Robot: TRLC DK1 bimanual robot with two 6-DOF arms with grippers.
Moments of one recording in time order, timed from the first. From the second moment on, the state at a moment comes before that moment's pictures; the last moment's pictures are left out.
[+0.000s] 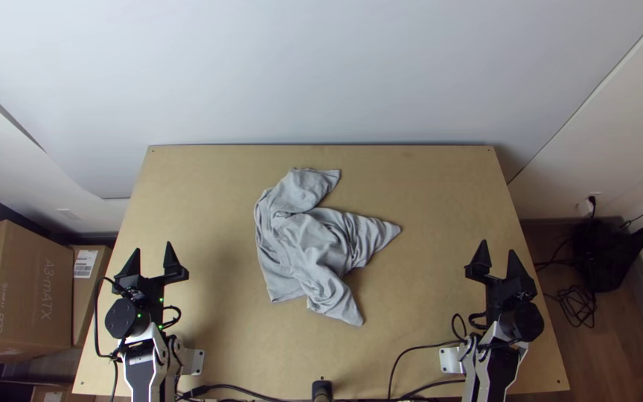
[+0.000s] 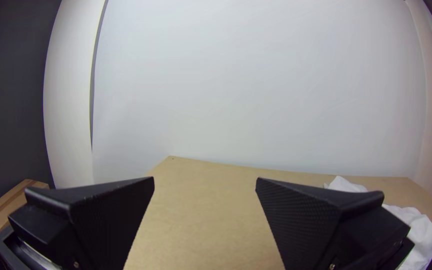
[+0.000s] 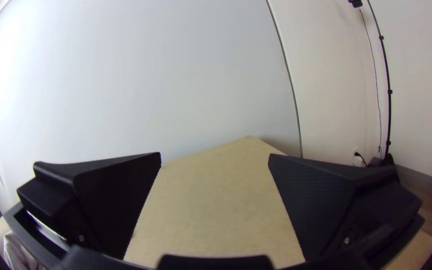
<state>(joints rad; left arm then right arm) 0.27 0.01 0.05 0.01 0.01 -0.06 -0.37 0.00 0.01 0.04 -0.16 0.28</state>
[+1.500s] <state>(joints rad) 0.28 0.01 0.05 0.01 0.01 -0.06 -0.43 0.00 0.01 0.02 -0.09 0.21</state>
